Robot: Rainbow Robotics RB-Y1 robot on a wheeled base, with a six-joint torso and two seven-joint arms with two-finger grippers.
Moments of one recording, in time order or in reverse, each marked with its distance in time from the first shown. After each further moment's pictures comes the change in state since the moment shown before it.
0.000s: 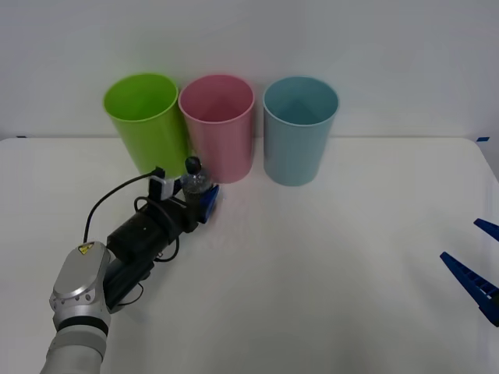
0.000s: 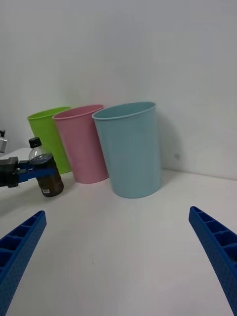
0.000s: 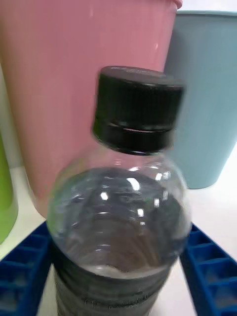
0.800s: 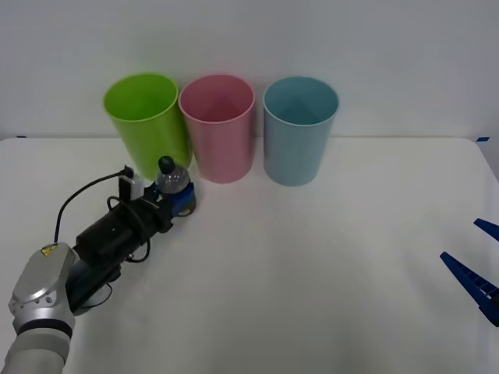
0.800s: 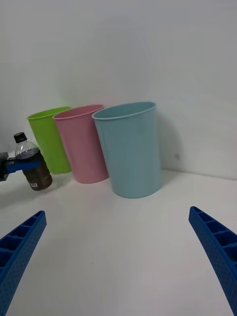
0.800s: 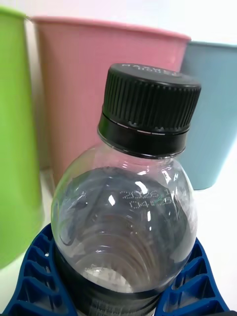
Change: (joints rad) right arm 0.000 0.000 0.000 0.000 0.000 0.000 0.000; left arm 0.031 0.145 -0.034 -0.007 0.157 -0.092 0.016
